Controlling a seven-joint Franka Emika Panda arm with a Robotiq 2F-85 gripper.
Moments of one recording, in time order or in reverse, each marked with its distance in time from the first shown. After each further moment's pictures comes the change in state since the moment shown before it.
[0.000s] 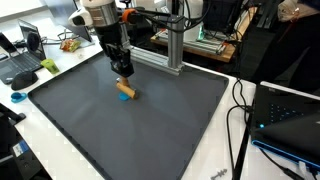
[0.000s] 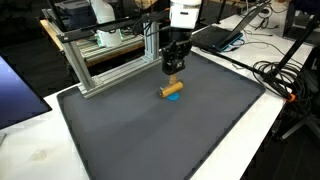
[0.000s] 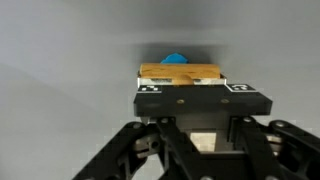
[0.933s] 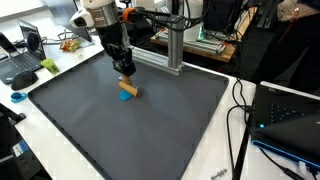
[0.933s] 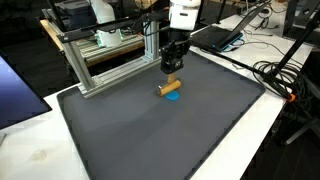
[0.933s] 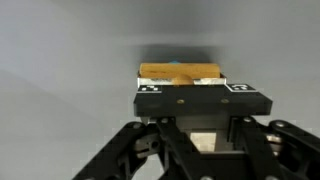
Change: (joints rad) arm -0.001 0.000 0.000 0.006 0.009 -0.044 -0.022
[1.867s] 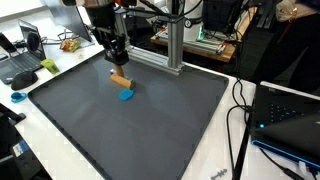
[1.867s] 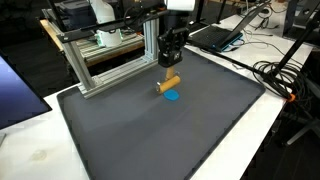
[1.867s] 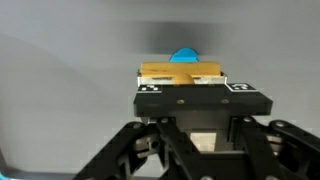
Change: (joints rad) arm -0.024 -0.091 -0.004 -0.019 -0.019 -0.001 -0.108
